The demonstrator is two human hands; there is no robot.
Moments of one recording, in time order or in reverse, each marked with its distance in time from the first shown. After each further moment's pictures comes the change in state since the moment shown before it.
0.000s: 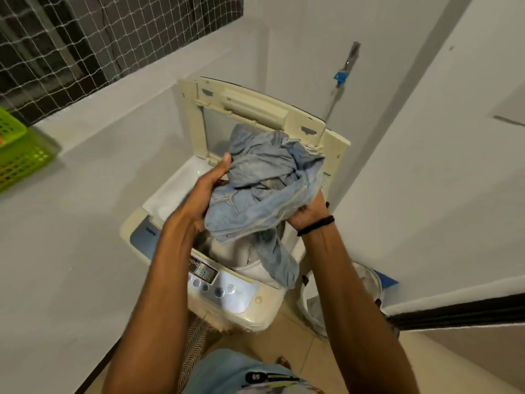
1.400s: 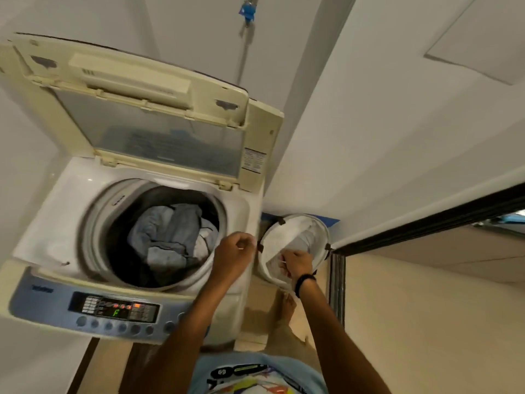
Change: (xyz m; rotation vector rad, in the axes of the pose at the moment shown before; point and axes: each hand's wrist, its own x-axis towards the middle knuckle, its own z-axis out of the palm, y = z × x) left_hand 0.096 -0.207 0.053 0.851 -0.045 -0.128; right_hand -0.031 0.089 -0.224 -0.424 1.074 0.245
